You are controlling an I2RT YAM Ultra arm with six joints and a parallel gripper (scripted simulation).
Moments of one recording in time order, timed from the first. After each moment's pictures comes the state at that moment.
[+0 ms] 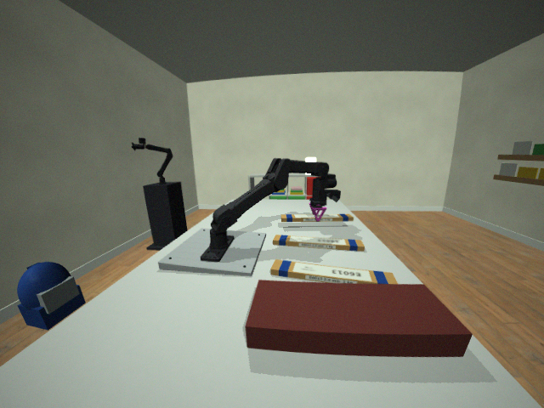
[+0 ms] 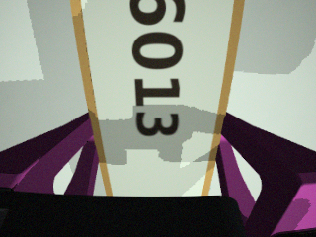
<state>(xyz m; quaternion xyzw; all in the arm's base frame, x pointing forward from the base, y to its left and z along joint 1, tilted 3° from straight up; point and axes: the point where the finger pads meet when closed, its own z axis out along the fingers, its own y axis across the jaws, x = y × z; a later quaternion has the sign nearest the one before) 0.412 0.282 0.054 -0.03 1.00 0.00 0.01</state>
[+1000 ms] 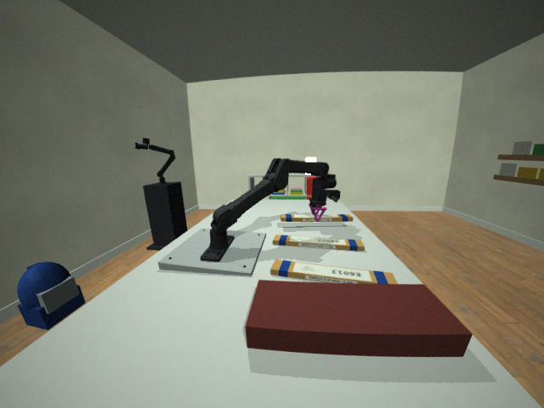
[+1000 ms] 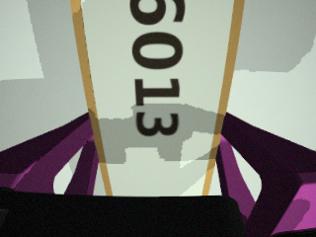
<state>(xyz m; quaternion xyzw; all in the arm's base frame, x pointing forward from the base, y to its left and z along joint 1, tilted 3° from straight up) 0.410 0.281 0.054 -0.03 1.00 -0.01 0.01</state>
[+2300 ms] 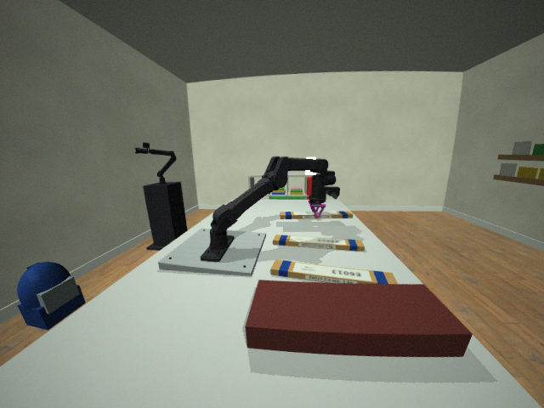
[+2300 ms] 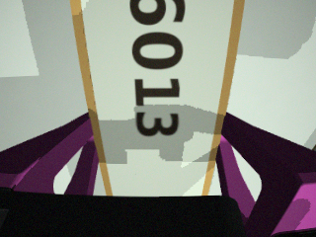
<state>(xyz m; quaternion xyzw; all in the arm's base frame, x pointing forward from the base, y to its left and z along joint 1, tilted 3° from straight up) 0.407 0.280 0.069 -0.03 1.00 0.00 0.01</state>
